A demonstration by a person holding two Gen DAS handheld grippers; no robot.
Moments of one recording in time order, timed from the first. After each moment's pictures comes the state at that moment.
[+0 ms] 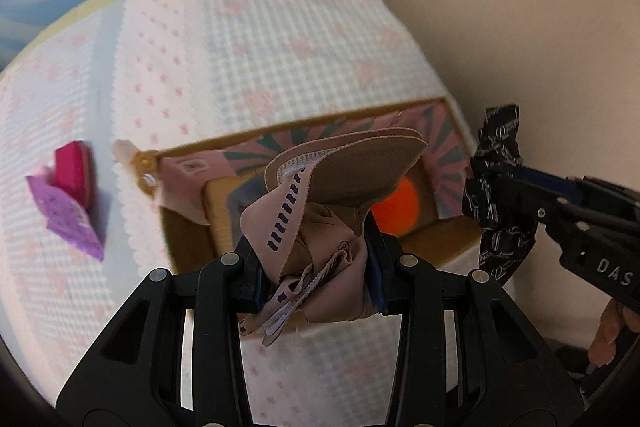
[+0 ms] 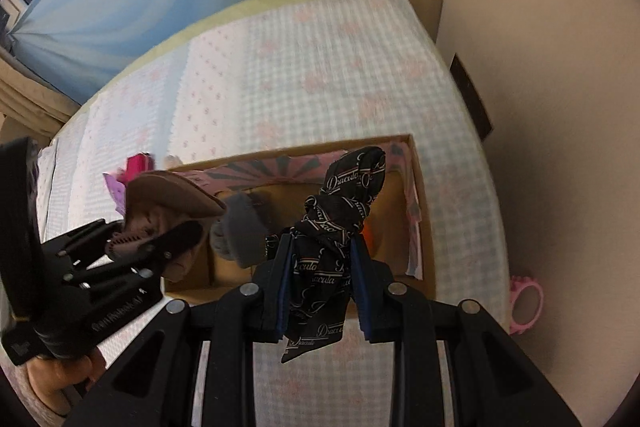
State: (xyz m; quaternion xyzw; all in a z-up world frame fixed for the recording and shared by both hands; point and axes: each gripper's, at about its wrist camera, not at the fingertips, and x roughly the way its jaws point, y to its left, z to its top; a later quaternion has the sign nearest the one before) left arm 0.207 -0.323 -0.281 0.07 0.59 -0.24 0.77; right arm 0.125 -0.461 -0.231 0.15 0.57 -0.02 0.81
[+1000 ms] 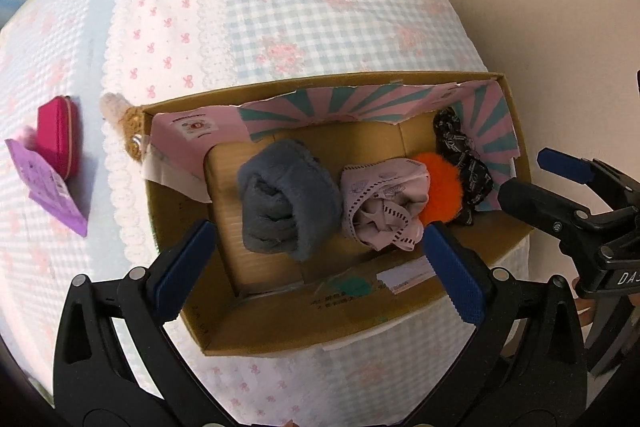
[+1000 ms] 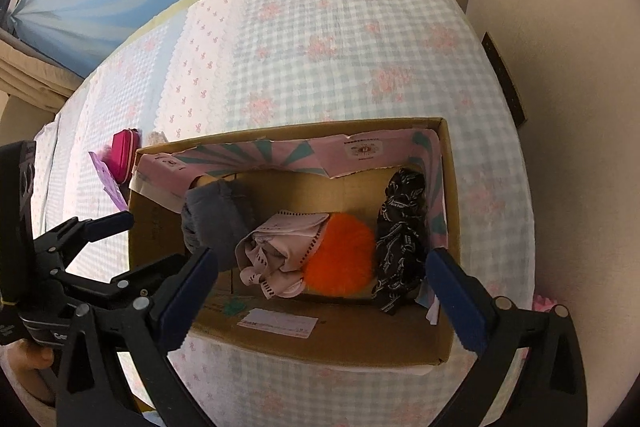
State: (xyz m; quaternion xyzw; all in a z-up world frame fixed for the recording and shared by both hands) left arm 0.225 -0.300 -0.328 0.05 0.63 -0.21 0.74; right arm 0.151 -0.472 -0.285 0.14 0.60 0.02 0.79
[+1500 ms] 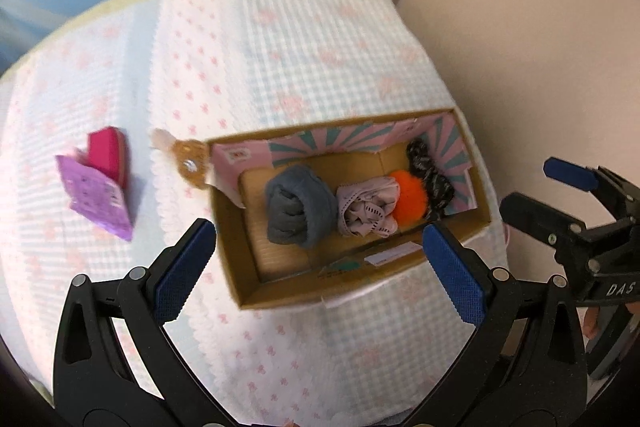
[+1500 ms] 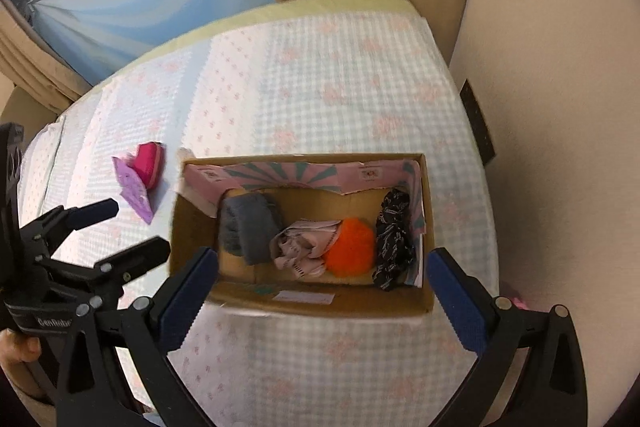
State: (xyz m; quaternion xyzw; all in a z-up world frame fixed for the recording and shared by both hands) left arm 0.187 -0.264 -0.225 0.04 0.56 -0.21 0.80; right arm 0.104 -0.439 -0.189 0.10 0.55 0.00 0.83
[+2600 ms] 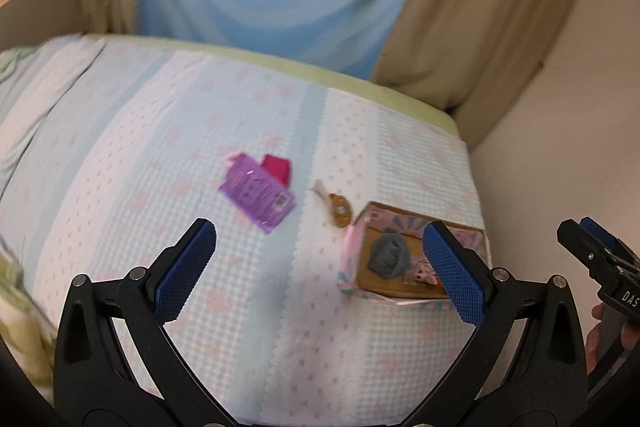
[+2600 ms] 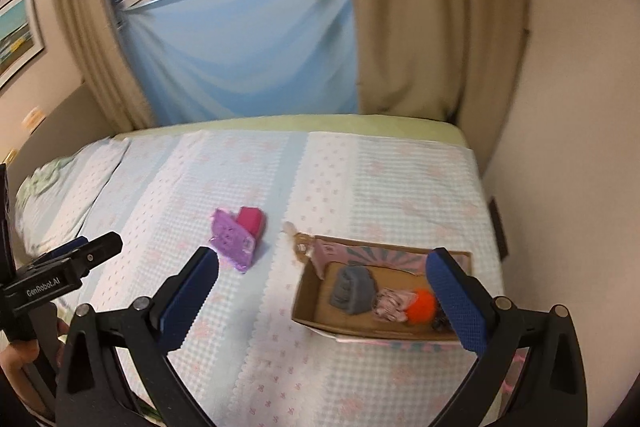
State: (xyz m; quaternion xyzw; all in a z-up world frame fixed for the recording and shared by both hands) left arm 0.075 -0.032 -0.080 -0.12 0.42 -0.02 0.90; right arm 0.043 -0.297 -0.046 0.04 0.39 0.07 0.92
